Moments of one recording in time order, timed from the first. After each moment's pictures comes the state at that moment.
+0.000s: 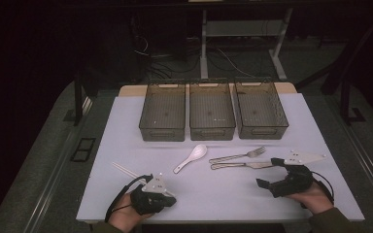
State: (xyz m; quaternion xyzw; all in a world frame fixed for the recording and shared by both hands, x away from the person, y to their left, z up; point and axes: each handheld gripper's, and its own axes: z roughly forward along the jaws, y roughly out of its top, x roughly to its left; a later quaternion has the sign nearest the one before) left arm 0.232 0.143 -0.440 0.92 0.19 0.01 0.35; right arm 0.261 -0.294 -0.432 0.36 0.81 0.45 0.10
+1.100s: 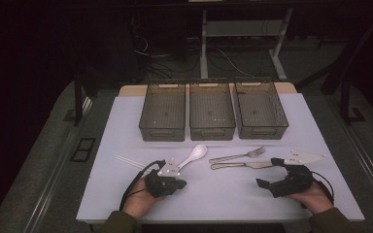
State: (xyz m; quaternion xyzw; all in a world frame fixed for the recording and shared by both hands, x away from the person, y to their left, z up) left arm 0.273 0.113 -0.443 0.91 0.19 0.06 0.35; right arm 0.261 -0.294 -0.432 0.36 0.81 0.45 0.10
